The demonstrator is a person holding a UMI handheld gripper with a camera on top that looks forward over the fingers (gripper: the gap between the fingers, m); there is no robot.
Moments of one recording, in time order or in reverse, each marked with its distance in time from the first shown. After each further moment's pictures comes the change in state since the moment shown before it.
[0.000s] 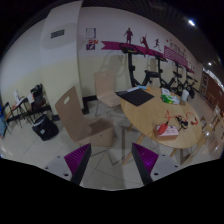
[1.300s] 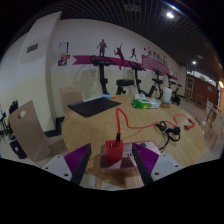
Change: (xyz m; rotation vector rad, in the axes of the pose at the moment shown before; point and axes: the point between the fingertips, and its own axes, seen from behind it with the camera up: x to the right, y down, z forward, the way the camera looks) arm 0.287 -0.008 0.232 0.241 0.157 0.097
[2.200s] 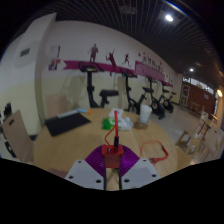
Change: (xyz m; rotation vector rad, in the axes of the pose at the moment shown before) arm 0.192 -0.132 0.009 0.031 0.067 -0.057
